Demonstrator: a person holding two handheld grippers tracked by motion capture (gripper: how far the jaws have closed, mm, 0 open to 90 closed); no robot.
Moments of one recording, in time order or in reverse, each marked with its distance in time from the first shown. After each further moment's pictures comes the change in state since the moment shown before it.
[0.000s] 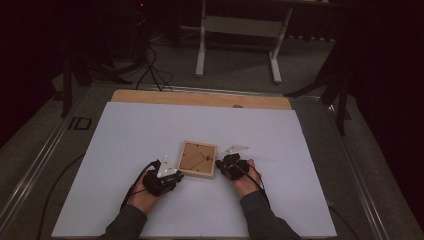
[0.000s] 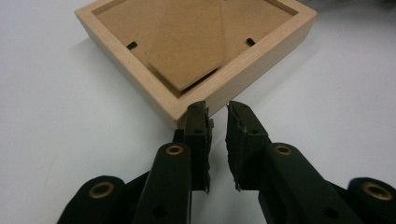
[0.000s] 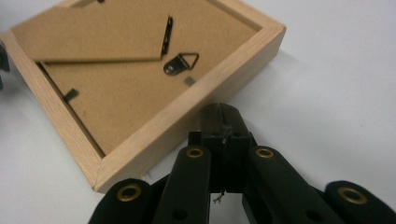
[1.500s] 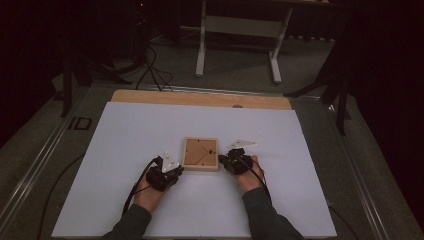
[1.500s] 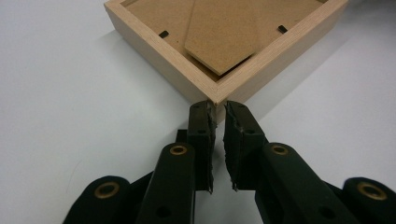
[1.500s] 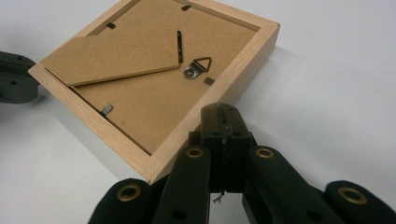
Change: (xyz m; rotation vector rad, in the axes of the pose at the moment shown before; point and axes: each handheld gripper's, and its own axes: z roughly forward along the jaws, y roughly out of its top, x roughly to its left) left arm 0.006 0.005 0.016 -0.002 0.097 -0.081; right arm -0.015 0.007 -0.004 -0.044 0.013 0.060
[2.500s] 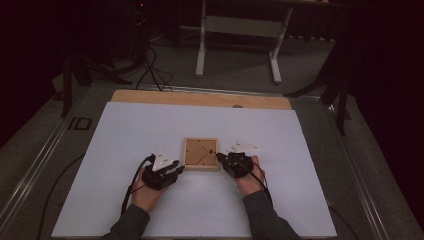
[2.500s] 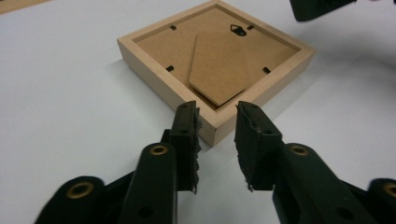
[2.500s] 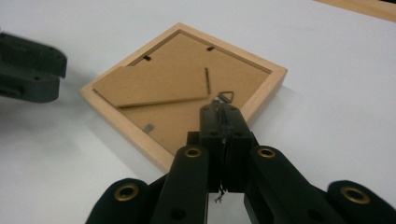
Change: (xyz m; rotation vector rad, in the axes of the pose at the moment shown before) left arm 0.006 0.003 -0.017 -0.119 -0.041 -0.073; right arm 0.018 0.004 -0.021 -0.112 -0.002 -0.094
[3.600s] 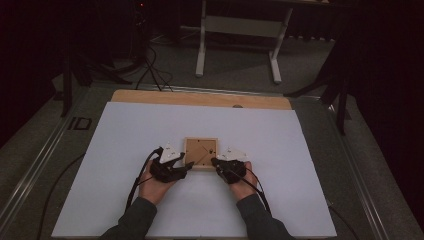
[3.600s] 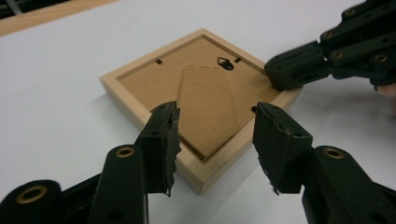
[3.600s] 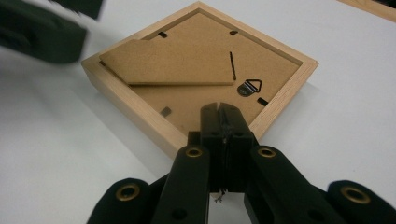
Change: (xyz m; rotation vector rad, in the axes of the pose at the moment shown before) left arm -0.004 0.024 0.018 -0.016 -0.044 0.019; right arm 0.019 -0.012 0.015 0.013 -0.032 -0.092
